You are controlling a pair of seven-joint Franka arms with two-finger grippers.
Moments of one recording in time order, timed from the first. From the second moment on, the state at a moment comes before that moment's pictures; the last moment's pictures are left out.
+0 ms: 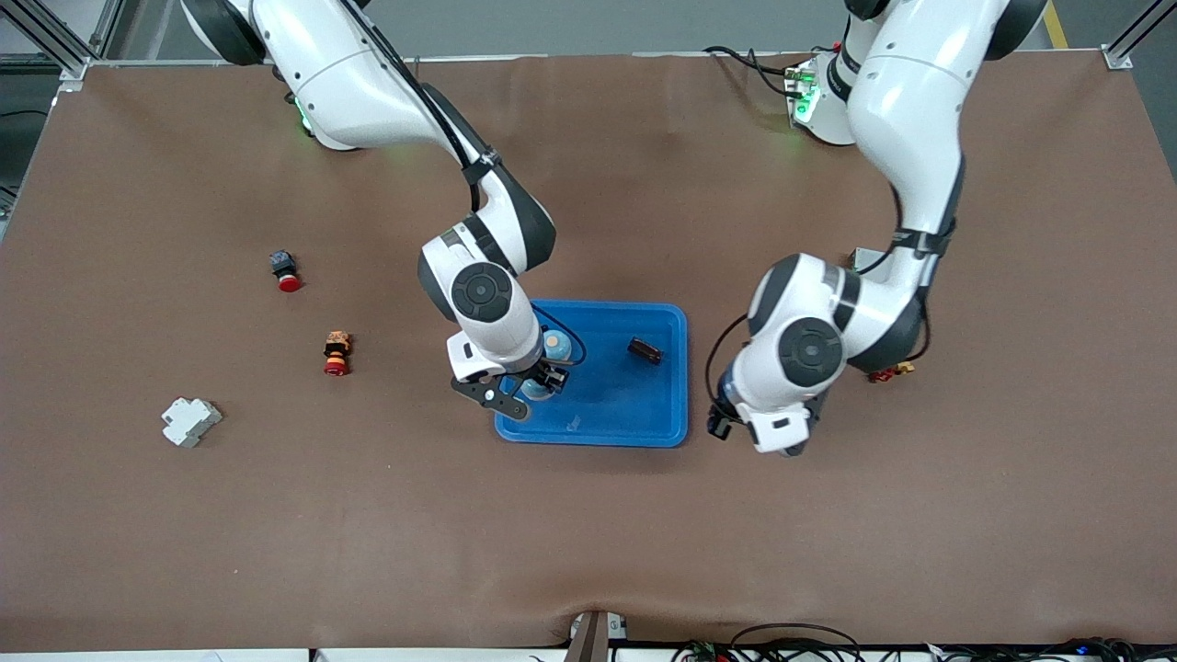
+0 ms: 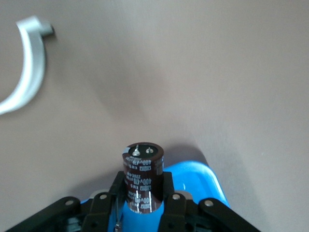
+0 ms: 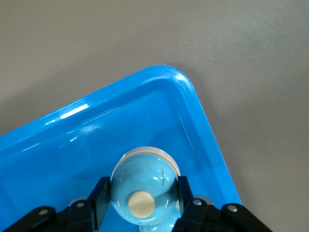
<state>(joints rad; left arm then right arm) -0.42 0.74 -0.06 -1.37 -0.07 2.10 -1.52 0.61 0.76 0.00 -1.43 0.05 2.25 1.04</state>
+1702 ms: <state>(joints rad) -0.56 0.89 -0.05 -1.36 -0.06 2.36 -1.68 0.62 0.90 -0.01 -1.32 0.04 2.33 1.11</state>
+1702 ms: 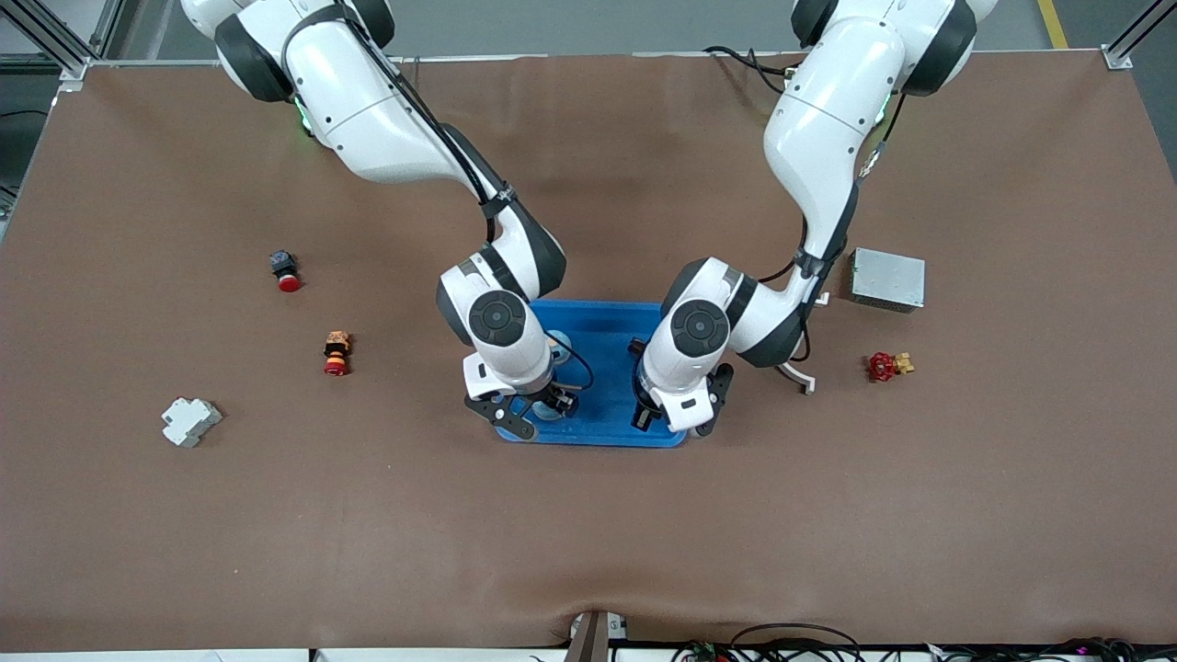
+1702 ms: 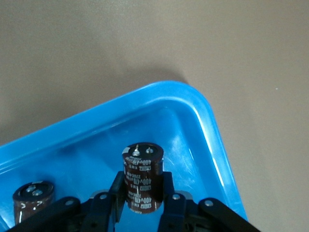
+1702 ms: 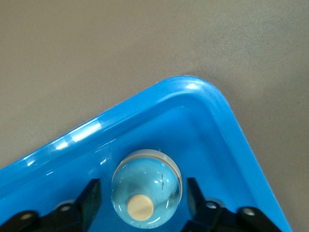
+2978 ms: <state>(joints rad) -0.56 0.85 -0.01 -1.33 -0.06 2.26 -1.68 0.31 0.76 -0.03 -1.15 0.04 1.92 0.47</state>
